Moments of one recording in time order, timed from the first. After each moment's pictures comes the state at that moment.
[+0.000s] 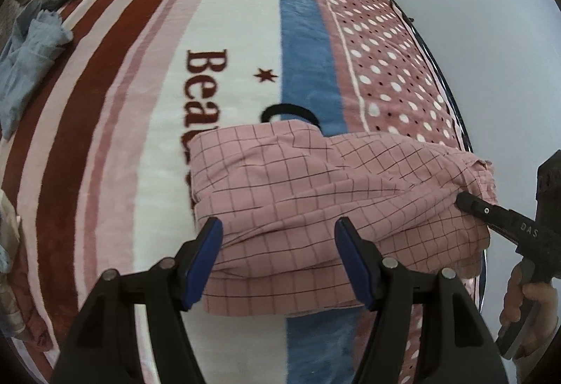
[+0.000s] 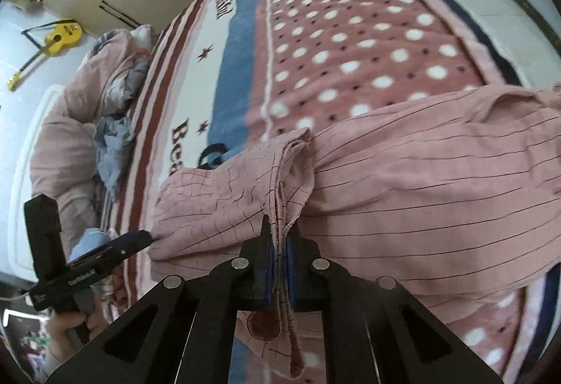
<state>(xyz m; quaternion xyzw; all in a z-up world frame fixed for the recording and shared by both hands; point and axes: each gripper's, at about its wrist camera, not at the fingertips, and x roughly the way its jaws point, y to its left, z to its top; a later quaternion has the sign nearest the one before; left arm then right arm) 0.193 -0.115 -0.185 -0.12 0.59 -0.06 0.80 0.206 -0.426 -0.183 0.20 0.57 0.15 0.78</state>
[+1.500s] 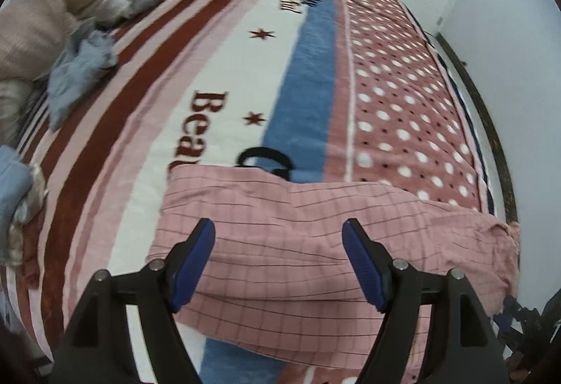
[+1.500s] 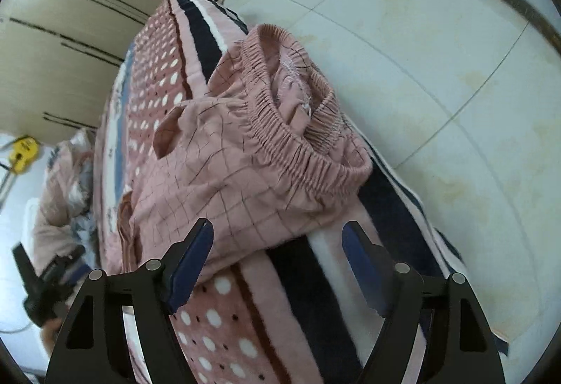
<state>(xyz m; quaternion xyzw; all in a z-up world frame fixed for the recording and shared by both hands) 0.208 -0.196 -0.159 -0.10 0.52 0.10 0.84 0.135 -0.679 -0.235 0.36 0.53 0.02 0.77</state>
